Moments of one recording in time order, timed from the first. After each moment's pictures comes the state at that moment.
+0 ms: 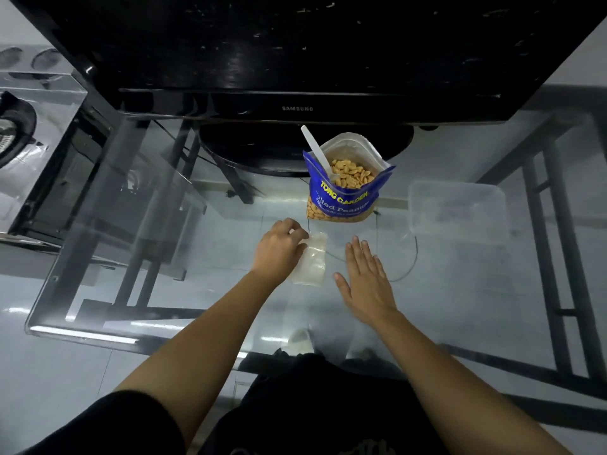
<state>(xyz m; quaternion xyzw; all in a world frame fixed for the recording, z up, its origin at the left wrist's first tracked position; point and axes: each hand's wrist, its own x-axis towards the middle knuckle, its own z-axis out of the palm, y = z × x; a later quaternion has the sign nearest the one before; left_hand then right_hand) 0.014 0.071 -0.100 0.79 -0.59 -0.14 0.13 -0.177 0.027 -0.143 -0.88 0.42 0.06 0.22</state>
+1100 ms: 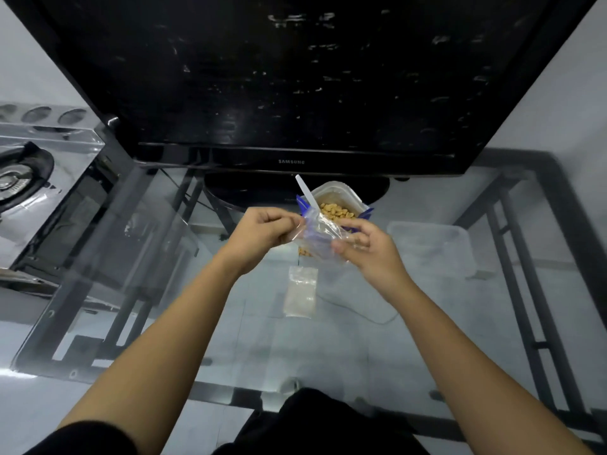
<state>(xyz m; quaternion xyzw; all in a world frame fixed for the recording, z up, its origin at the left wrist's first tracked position) 0.026 0.053 0.042 0.64 -0.34 -0.47 0.50 -0.158 -0.017 0.016 -0.62 0.39 -0.26 0.63</state>
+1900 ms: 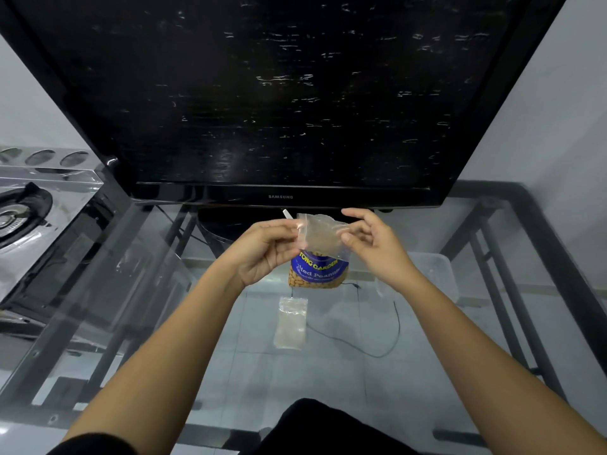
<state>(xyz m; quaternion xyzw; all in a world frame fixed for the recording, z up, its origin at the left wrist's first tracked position) 0.024 0.024 0.068 0.51 -0.20 -0.62 0.56 -0.169 -0.063 0.055 -0.72 0.37 -0.27 0.53</state>
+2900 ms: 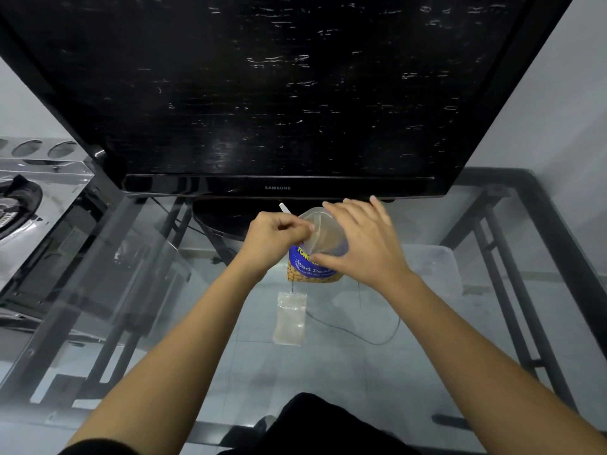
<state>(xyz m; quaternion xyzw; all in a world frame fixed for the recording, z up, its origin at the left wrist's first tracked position) 0.008 0.010 0.056 0.70 -0.40 -0.37 0.46 -0.153 -0.064 0.047 -0.92 0.33 -0.20 0.09</state>
